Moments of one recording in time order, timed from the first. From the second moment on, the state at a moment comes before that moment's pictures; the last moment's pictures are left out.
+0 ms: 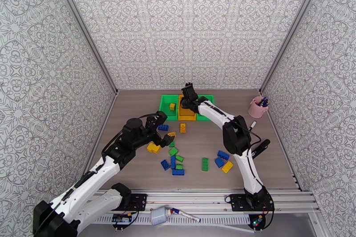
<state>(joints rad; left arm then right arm) -0.49 0.95 0.72 -0.12 0.29 0.18 0.59 2.30 2.01 -0.47 0.27 0.40</state>
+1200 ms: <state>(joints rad) -0.34 1.62 1.14 -0.47 -0.03 -0.30 0.63 1.49 1.05 -0.07 -0.08 0.11</state>
